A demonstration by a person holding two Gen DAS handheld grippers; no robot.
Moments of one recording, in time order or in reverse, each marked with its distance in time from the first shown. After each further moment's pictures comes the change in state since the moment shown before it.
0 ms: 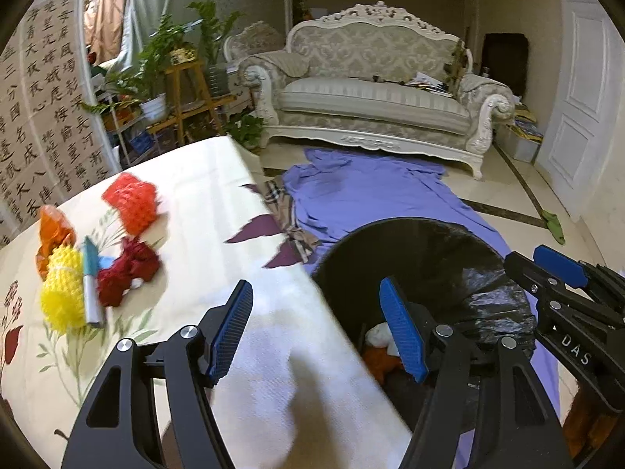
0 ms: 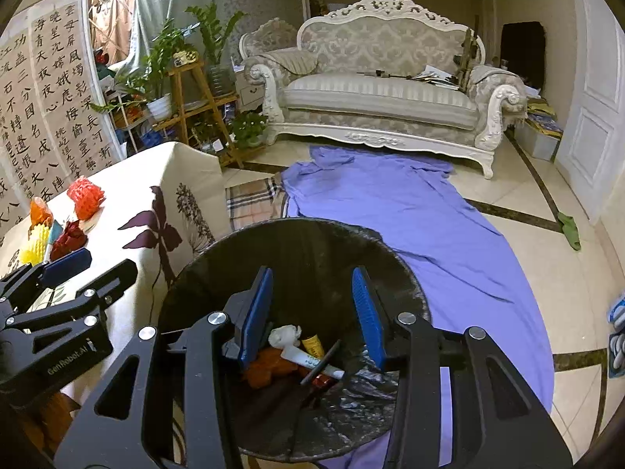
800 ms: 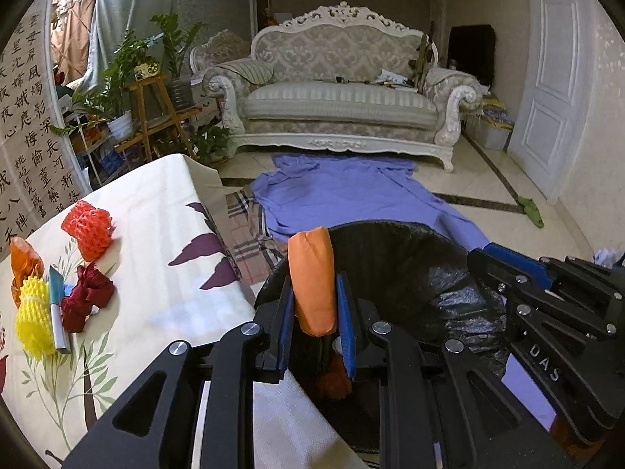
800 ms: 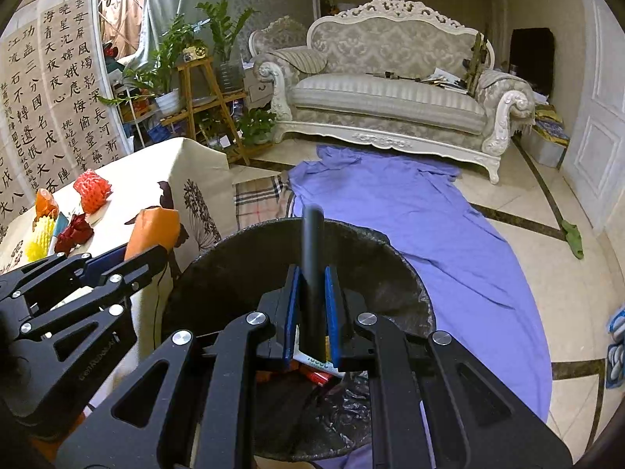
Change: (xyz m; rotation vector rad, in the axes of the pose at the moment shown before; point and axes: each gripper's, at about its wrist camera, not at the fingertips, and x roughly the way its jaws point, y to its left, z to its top) left arm 0.009 -0.038 0.004 0.094 -0.012 -0.097; right arm -0.001 -0.001 0.001 -0.015 -0.003 0.008
